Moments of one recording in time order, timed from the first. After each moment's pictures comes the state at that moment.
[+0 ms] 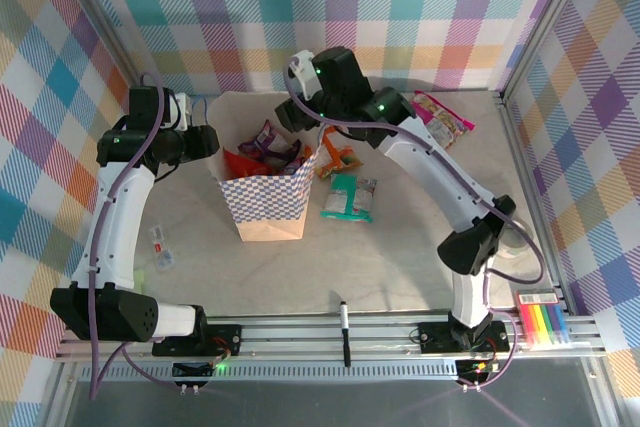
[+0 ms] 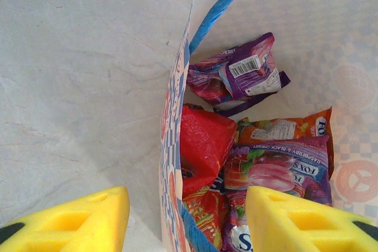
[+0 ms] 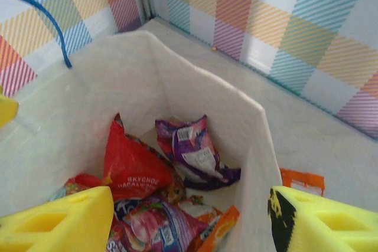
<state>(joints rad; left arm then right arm) -0.02 1.34 1.54 -1.04 0.13 -0.24 0.78 1.88 2.18 -0.84 0.01 0.03</state>
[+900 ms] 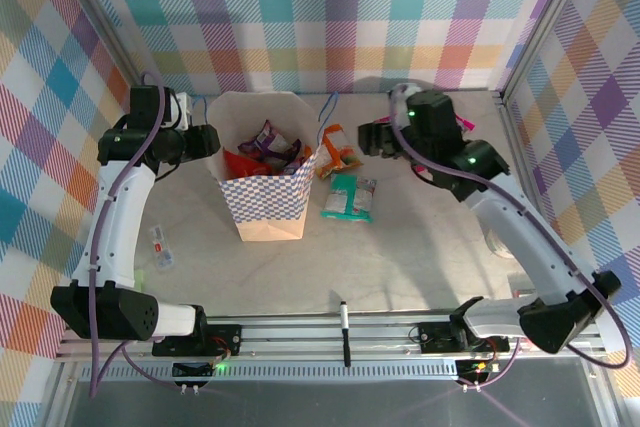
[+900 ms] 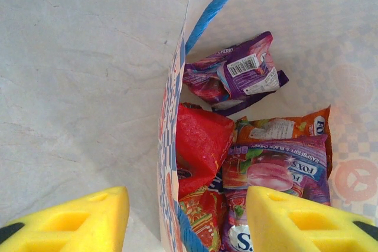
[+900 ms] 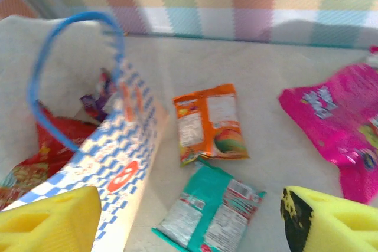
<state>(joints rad) -0.02 1.35 1.55 -1.05 0.13 -0.24 0.56 1.28 1.48 -0.73 0.09 0.32</state>
